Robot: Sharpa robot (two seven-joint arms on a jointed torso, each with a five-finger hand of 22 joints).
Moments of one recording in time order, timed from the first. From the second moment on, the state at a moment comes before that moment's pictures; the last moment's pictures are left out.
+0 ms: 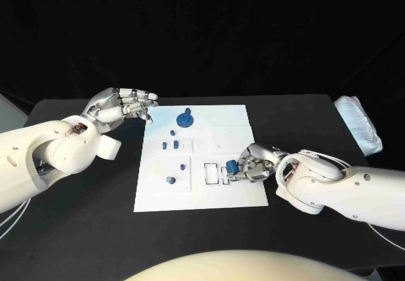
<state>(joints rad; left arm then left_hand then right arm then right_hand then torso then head) 1.25 -0.96 -0.04 1.53 -0.20 -0.10 0.34 1.37 -0.19 0.46 0.10 0.26 0.86 0.20 0.21 0.25 0.91 0.15 0.43 0.10 0.91 0.08 1.09 0.44 0.17 0.92 0.17 0.77 0.51 1.11 -1.00 -0.18 1.82 -1.36 -0.40 -0.42 1.18 -0.13 -0.02 0.29 0.22 1.01 0.10 0.29 0.70 1.46 0.02 1.43 1.31 1.46 -0.05 1.52 1.31 0.06 1.47 0.05 1.37 1.31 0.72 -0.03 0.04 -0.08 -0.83</state>
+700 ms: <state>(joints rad) 1.25 -0.96 -0.04 1.53 -0.20 -0.09 0.33 1.37 -0.19 0.46 0.11 0.26 0.86 0.20 0.21 0.25 0.91 0.15 0.43 0.10 0.91 0.08 1.09 0.44 0.17 0.92 0.17 0.77 0.51 1.11 -1.01 -0.19 1.83 -1.12 -0.46 -0.37 1.32 -0.19 0.11 0.37 0.38 1.04 0.07 0.32 0.47 1.46 -0.01 1.44 1.31 1.47 -0.07 1.53 1.31 0.06 1.47 0.04 1.39 1.31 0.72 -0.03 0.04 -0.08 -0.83</state>
